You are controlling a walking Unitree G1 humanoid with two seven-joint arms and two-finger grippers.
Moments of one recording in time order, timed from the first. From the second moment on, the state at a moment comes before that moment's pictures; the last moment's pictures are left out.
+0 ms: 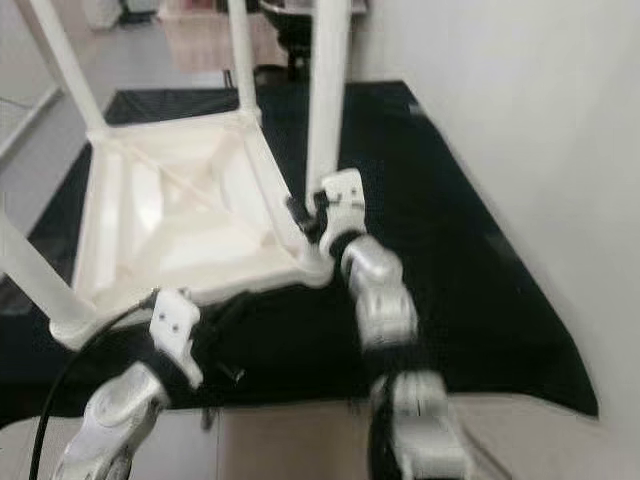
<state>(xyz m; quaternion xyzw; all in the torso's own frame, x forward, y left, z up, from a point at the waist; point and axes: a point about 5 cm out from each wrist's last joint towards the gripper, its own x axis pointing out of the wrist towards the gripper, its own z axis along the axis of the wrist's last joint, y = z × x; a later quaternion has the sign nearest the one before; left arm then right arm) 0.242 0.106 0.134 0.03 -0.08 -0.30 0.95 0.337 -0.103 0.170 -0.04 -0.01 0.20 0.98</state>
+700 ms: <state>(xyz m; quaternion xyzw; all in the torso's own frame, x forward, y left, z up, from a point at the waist) 0.245 0.102 0.132 0.02 -0.08 -0.31 0.95 0.324 -0.081 0.188 -0.06 -0.02 0.50 0.86</state>
